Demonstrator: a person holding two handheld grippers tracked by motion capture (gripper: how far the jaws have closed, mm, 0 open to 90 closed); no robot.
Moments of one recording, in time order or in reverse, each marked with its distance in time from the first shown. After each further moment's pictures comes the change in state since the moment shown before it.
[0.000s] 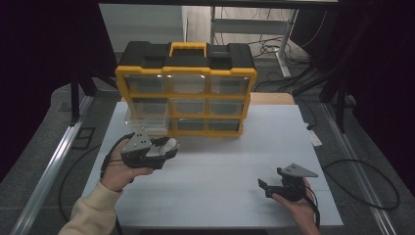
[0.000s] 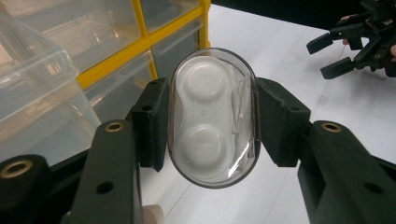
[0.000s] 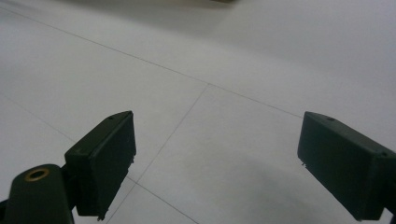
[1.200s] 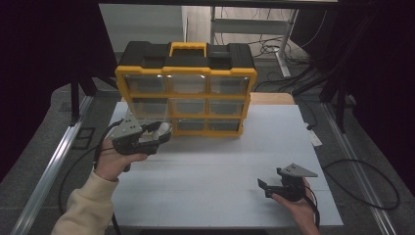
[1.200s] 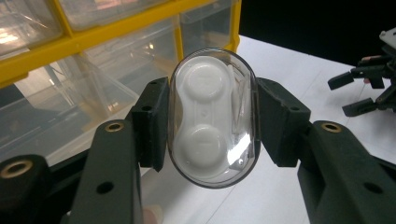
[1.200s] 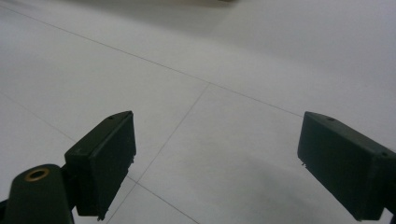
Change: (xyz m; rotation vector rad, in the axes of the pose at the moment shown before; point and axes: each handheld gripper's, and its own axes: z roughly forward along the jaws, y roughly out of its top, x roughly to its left) left arm 0.021 0.021 -0.015 -0.082 0.068 -0.048; right arm 0.000 0.000 0.001 0.001 0.000 -0.001
